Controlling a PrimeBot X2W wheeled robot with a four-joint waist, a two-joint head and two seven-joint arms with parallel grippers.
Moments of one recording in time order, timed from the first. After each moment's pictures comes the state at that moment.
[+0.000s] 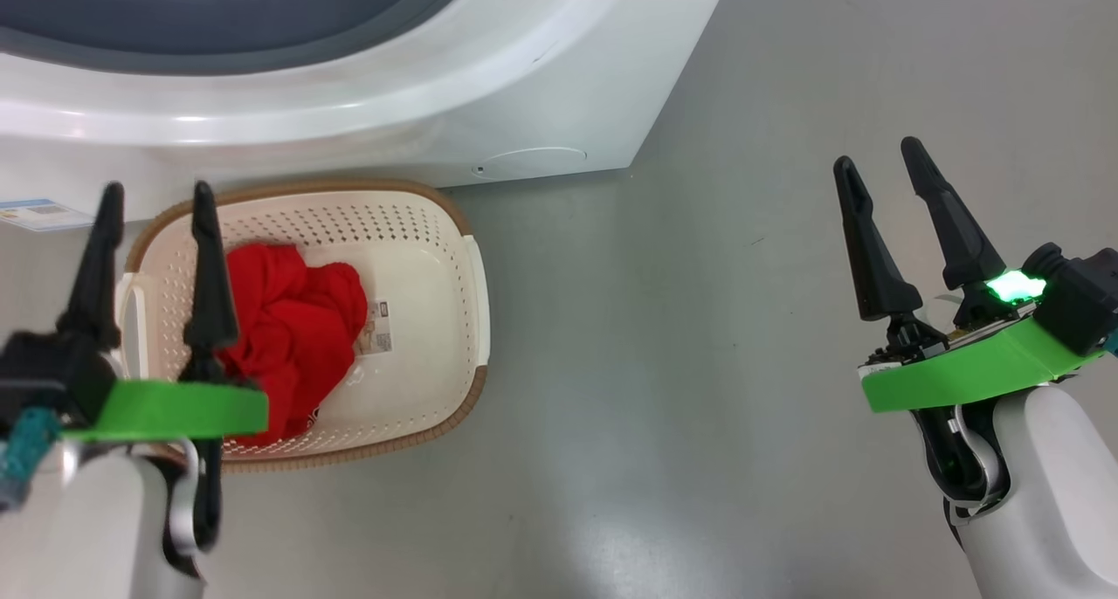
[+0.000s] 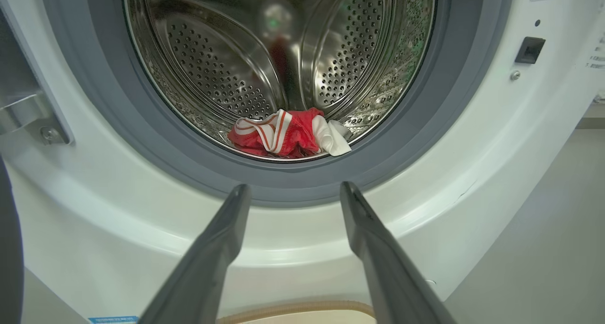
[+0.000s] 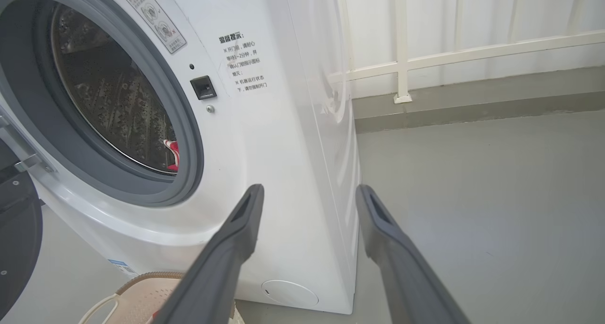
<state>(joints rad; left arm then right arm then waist) -0.41 0.23 -0.15 0.12 -0.31 0.06 -0.25 -0.40 -0.23 0.15 0.08 0.49 0.13 -0.26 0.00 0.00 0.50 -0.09</state>
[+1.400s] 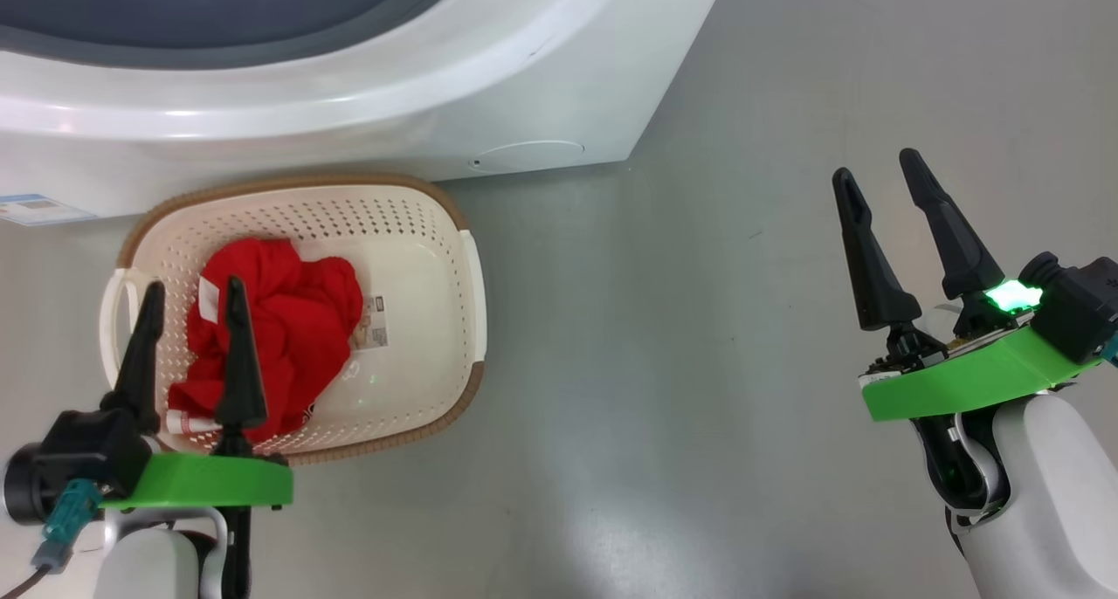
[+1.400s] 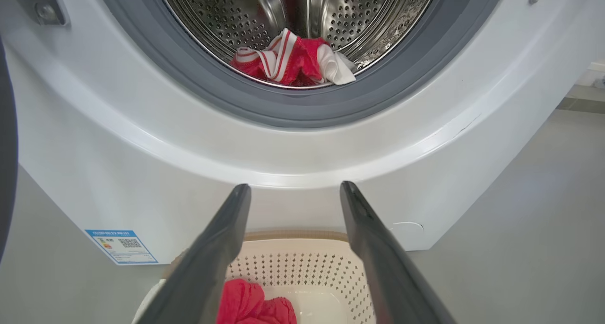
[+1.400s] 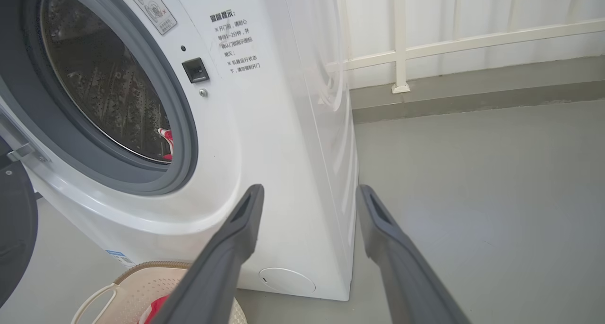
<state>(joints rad) -0.26 0.05 0.02 0.13 -0.17 -0.07 -0.25 -0.39 -0.24 0.15 0.08 0.49 0.13 -0.26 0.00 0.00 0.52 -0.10</state>
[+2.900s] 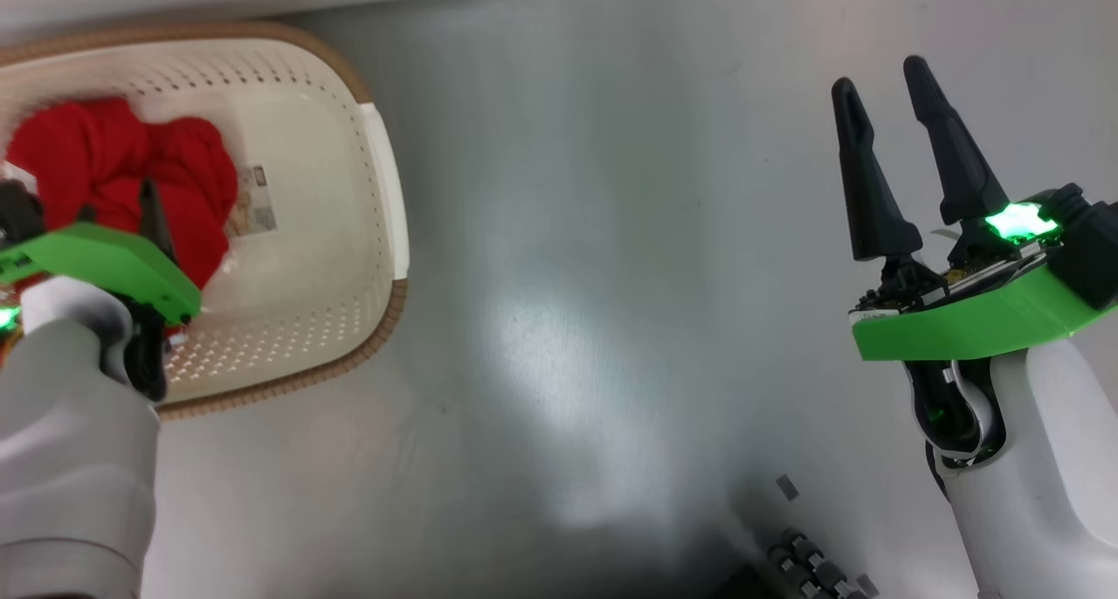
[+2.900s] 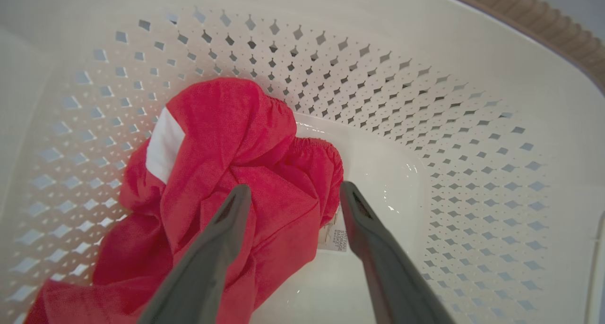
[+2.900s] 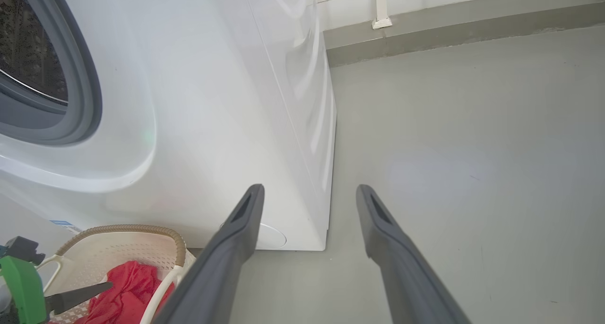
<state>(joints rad) -1.00 0.16 0.09 1.22 -0.28 -0.08 -0.14 -0.50 -0.20 0.15 0.04 0.49 0.13 -0.26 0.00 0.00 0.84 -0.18</state>
